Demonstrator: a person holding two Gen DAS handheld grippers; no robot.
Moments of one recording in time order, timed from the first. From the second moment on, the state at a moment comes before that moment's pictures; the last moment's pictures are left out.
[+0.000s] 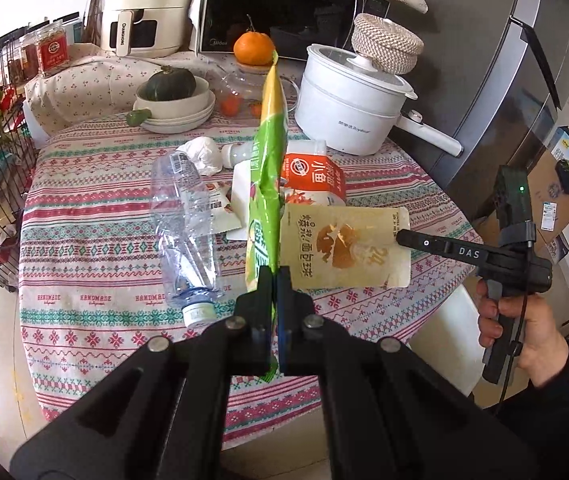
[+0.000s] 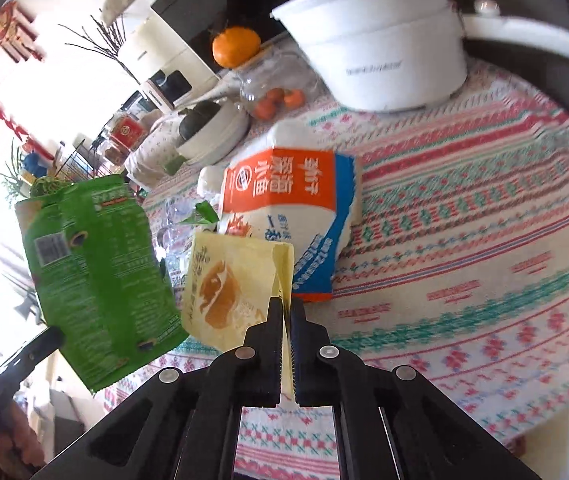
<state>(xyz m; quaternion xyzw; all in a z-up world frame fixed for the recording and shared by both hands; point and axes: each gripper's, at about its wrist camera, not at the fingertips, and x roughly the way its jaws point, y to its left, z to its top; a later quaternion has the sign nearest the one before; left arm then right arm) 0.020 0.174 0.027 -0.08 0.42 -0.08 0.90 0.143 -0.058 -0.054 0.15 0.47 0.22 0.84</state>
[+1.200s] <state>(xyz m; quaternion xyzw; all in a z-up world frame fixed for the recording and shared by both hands) -0.013 -0.037 0.009 0.02 0.47 -0.33 0.82 -0.026 -0.283 0.050 0.10 0.42 0.08 0.90</state>
